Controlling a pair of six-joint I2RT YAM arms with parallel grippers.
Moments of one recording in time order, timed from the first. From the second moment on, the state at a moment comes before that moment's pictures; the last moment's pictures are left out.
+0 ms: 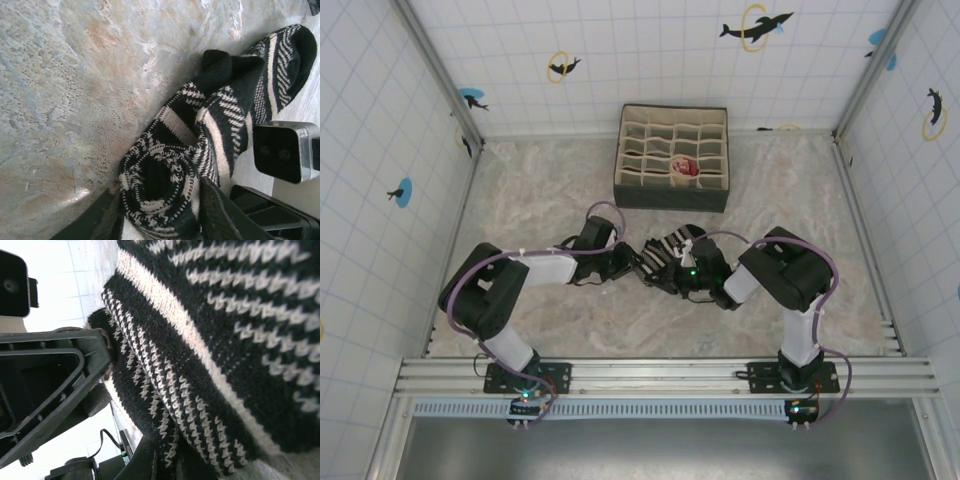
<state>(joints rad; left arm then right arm) -0.59 1.66 0.69 0.08 0.41 -0.93 0.72 1.94 0.51 0.92 -0.61 1.31</state>
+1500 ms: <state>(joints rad) -0.55 1.72 0.94 -0.43 0.43 -0.81 1.36 1.88 0.93 0.02 0.75 0.01</state>
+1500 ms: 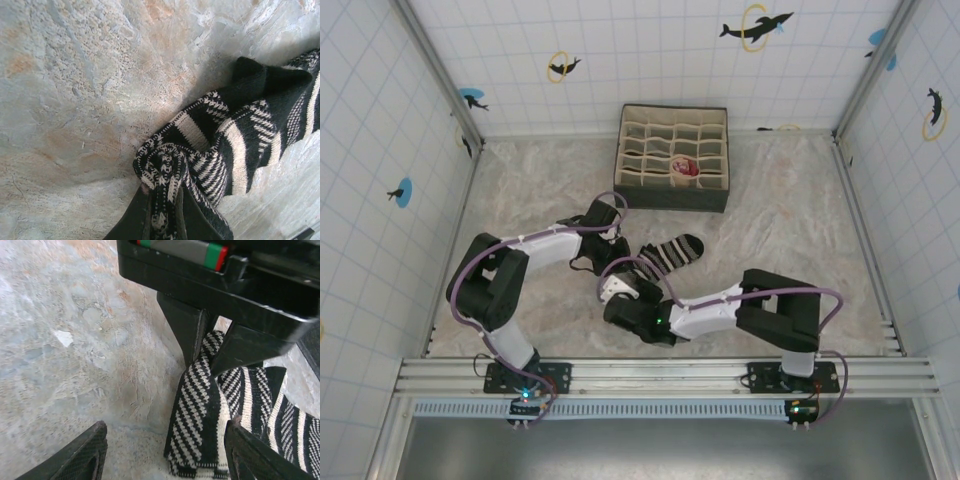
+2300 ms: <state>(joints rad) -0.50 1.66 0.90 -0.42 0.39 -0.79 1.26 1.92 0.93 0.06 0.67 0.13</state>
